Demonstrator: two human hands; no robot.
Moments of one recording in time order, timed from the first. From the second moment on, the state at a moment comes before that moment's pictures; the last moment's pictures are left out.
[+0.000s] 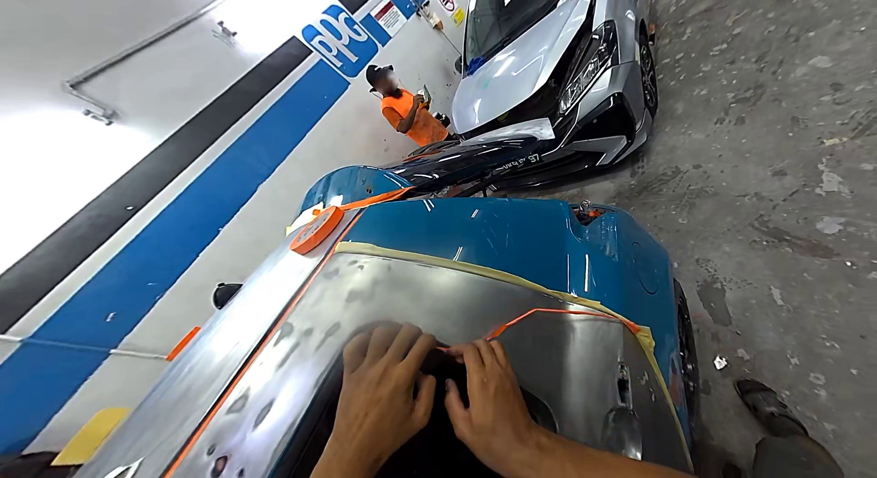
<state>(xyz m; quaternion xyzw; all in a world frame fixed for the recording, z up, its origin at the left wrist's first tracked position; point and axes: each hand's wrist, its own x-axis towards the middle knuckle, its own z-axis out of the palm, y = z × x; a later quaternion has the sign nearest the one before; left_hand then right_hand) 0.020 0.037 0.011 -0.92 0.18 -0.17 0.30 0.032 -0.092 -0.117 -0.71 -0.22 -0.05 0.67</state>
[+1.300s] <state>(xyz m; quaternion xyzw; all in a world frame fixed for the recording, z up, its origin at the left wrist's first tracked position) 0.018 0.015 -0.025 -0.92 0.23 -0.10 0.29 0.018 -0.122 -0.187 -0.73 -0.24 -0.04 0.64</state>
